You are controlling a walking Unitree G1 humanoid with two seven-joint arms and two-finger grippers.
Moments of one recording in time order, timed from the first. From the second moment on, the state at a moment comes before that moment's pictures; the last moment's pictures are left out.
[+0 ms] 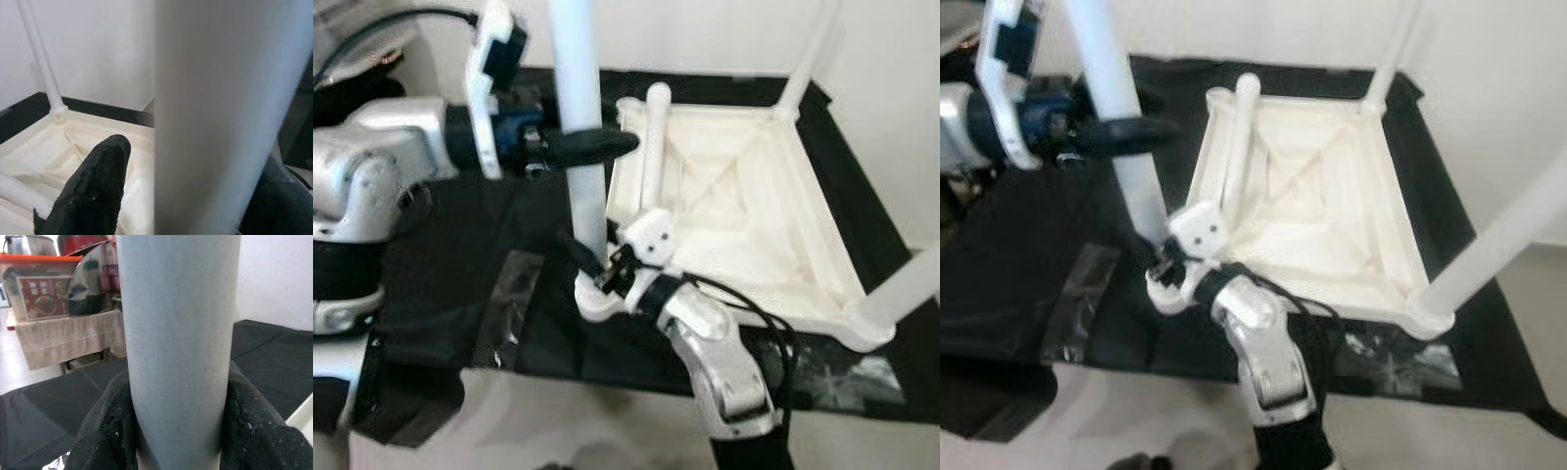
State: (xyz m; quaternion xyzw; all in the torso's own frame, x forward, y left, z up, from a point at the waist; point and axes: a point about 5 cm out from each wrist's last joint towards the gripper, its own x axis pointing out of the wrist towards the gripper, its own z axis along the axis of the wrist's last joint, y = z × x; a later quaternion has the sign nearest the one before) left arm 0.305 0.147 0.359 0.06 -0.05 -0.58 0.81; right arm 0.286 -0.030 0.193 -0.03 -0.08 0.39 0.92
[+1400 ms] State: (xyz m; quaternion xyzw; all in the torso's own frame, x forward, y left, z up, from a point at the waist) left arm 0.295 0.140 0.365 0.07 -0.07 -0.61 0.79; right arm 0.358 -0.053 0.269 -0.06 -0.03 0.76 0.64
